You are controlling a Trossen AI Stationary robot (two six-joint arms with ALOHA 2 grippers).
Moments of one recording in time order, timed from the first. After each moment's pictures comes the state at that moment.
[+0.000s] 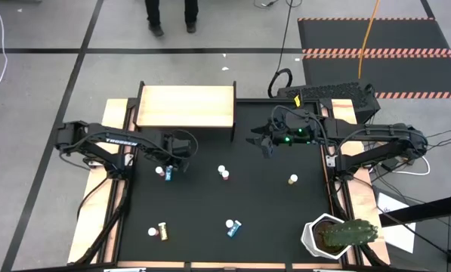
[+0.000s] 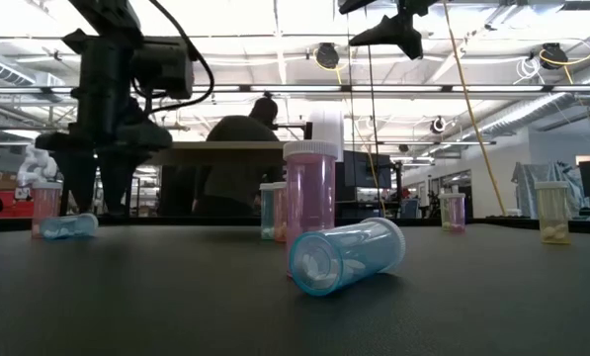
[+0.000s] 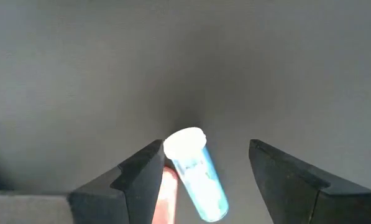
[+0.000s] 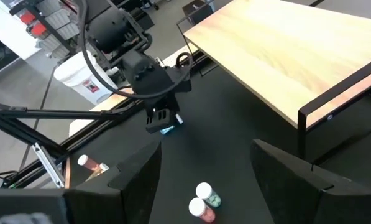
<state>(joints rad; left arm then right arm) 0.13 1.43 0.79 -0.90 0.00 -1.06 -0.10 1.17 1.04 -0.28 0.08 0.54</state>
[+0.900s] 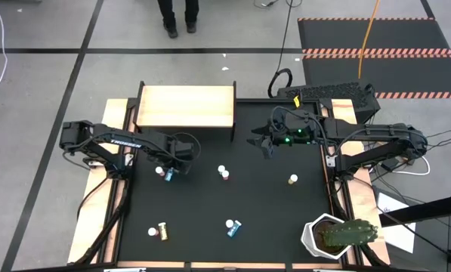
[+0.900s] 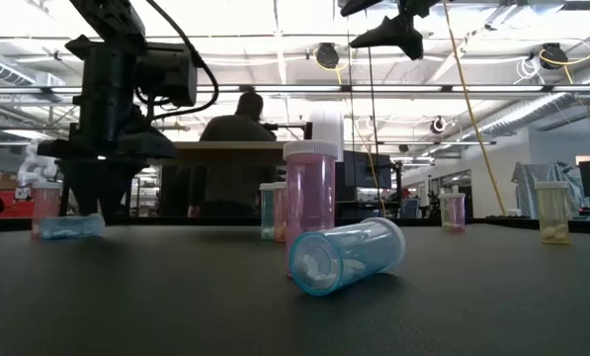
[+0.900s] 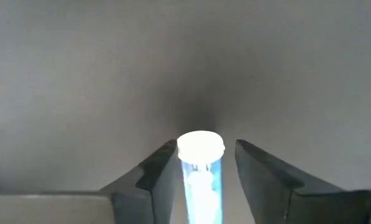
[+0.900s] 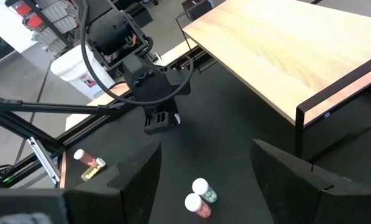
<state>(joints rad) 0.11 1.48 0.79 -0.86 -0.01 -1.05 -0.10 1.17 1.04 -0.30 0.08 0.52</state>
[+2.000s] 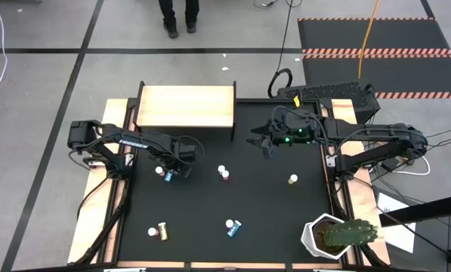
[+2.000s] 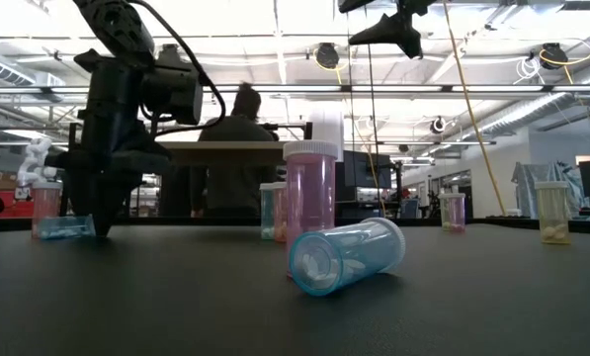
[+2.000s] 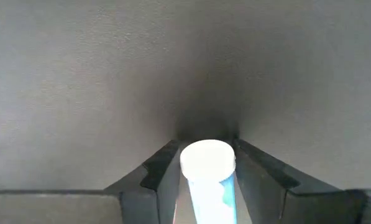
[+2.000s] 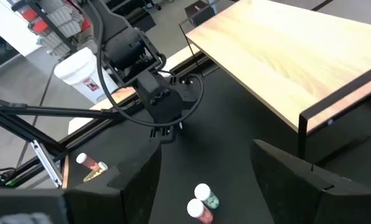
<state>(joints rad) 0.12 1.56 0.79 -0.85 0.02 -0.95 -0.10 1.17 1.04 -0.27 0.08 0.51</state>
